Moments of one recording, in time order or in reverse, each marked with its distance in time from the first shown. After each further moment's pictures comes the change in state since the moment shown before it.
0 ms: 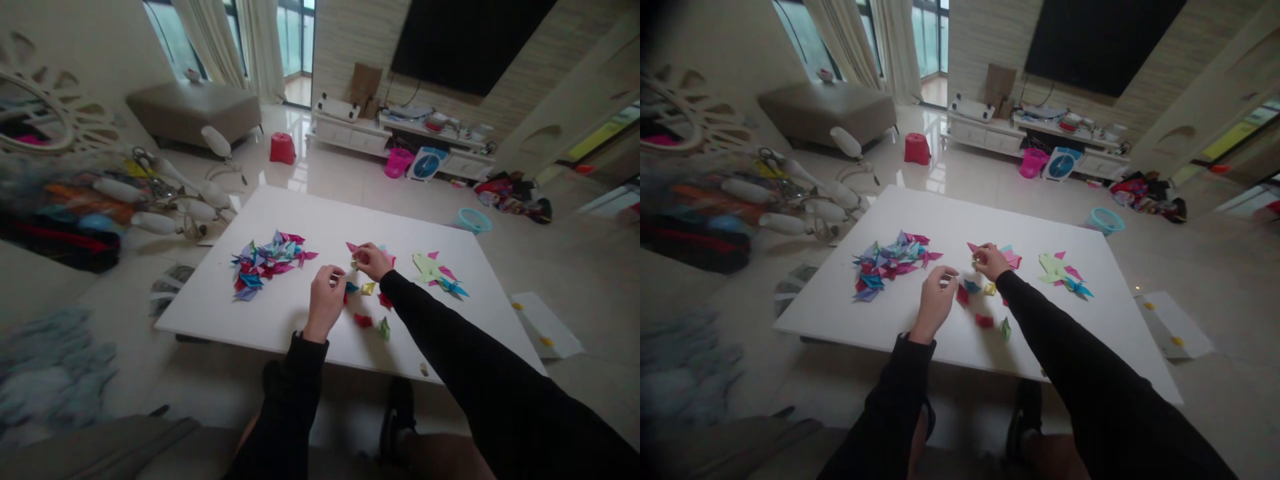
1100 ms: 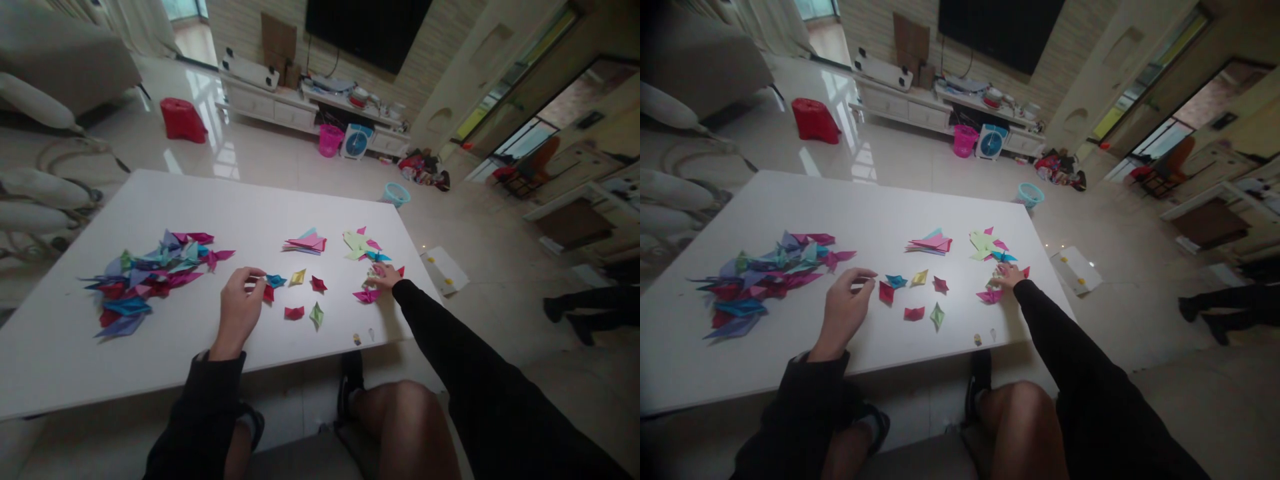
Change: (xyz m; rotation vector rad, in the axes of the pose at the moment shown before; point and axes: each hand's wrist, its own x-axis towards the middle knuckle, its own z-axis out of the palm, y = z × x) left_hand 0.002 -0.009 0.033 0.233 -0.065 -0.020; right_hand -0.226 0.233 -0.134 -0.219 -0.023 0.865
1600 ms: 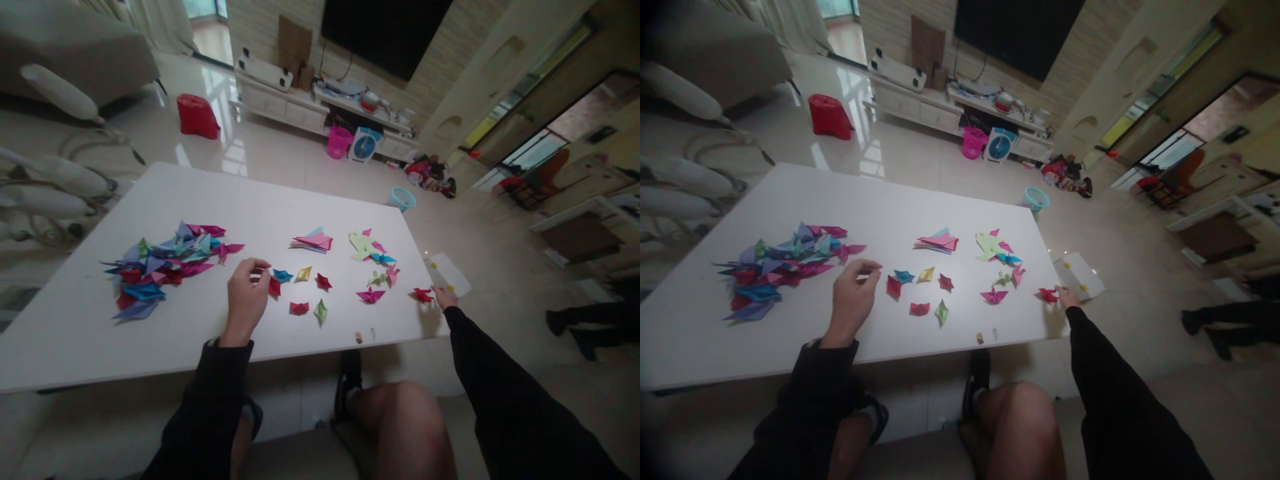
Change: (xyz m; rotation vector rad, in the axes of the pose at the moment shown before) left_hand -0.001 -0.002 -0.006 -0.074 0.101 0.008; right_hand -0.065 0.099 -0.086 0.027 0.357 0.388
